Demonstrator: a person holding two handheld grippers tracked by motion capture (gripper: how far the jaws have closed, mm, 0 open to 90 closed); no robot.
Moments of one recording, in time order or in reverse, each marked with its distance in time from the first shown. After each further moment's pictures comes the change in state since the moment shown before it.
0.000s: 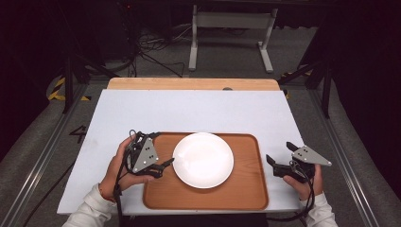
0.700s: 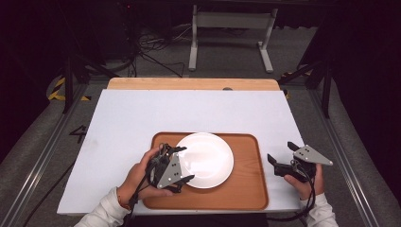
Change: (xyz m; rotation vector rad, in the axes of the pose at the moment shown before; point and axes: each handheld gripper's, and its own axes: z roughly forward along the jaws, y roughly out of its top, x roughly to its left) left arm -0.043 0.032 0.021 -0.006 -0.142 0.118; right arm -0.003 0.000 0.000 0.000 -0.010 0.016
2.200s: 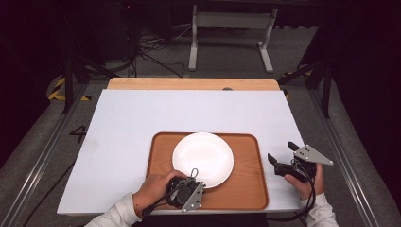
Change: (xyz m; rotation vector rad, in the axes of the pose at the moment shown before) left arm -0.058 0.016 0.038 0.151 -0.279 0.275; right arm -0.001 -0.001 0.000 0.005 -0.007 0.009
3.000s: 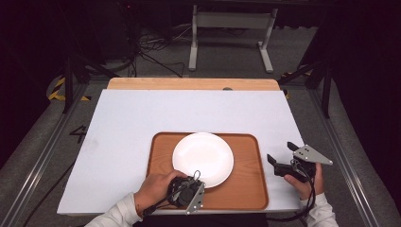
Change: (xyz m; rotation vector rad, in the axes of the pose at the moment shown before) left arm -0.003 0.001 0.010 0.090 0.066 0.062; right arm 0.000 0.000 0.001 0.002 0.015 -0.001
